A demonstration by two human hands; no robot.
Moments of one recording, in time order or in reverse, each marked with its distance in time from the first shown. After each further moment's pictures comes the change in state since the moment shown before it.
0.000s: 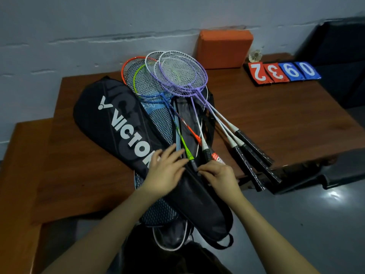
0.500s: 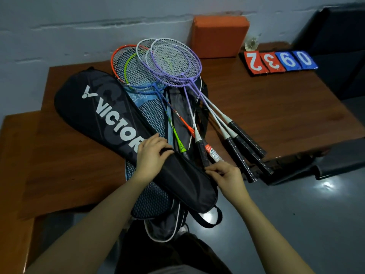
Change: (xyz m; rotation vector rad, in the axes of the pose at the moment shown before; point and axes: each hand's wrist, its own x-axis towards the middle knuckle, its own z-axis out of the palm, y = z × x) left_hand 0.018 -0.017 0.019 -0.256 0.107 -0.285; right_hand -0.029 0.031 -0.020 0.062 0.037 0.197
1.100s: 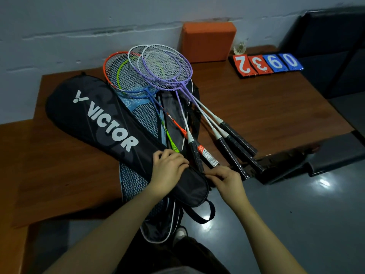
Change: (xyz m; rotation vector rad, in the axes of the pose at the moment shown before) left_hand -0.028 0.056 0.022 0.118 -0.073 0.198; right_hand -0.021 0.004 -0.015 -0.079 0.049 -0.047
